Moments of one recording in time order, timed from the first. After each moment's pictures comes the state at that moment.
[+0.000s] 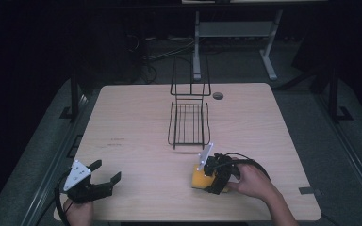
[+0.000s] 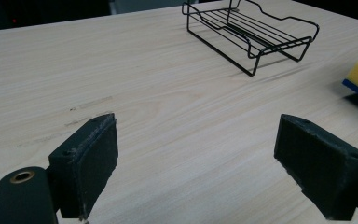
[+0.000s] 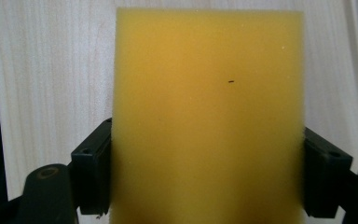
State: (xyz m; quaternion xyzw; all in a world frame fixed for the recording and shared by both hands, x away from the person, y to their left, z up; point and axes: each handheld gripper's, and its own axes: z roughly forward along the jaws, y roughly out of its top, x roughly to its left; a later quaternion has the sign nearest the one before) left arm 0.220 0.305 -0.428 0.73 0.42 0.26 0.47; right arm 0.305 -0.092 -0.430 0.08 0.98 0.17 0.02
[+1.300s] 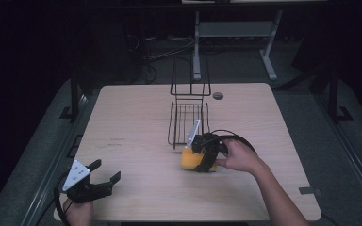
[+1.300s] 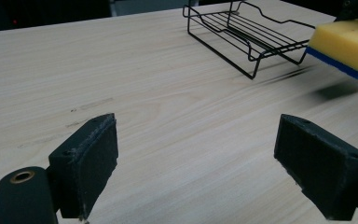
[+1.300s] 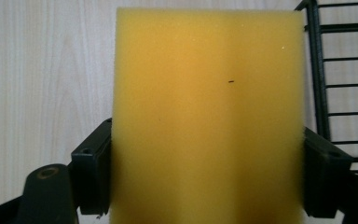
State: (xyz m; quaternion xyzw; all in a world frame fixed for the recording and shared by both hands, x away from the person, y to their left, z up) left arm 0.220 0.307 -0.428 0.73 0.42 0.26 0.47; right arm 0.359 -0.062 -0.396 0.05 0.98 0.18 0.01
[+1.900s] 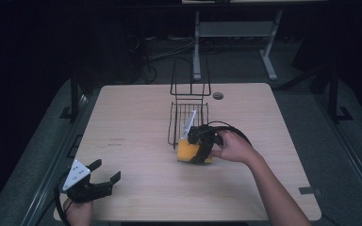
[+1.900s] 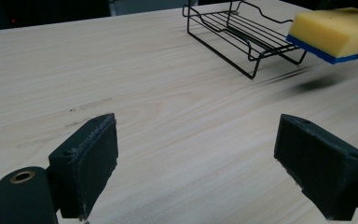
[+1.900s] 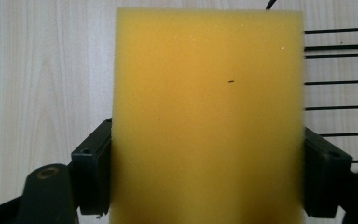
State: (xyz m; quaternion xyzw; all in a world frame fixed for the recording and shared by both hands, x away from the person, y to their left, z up) left arm 0.221 0.307 -0.429 0.73 0.43 0.26 0.47; right arm 0.383 -0.052 -0.389 0.05 0.98 0.19 0.01
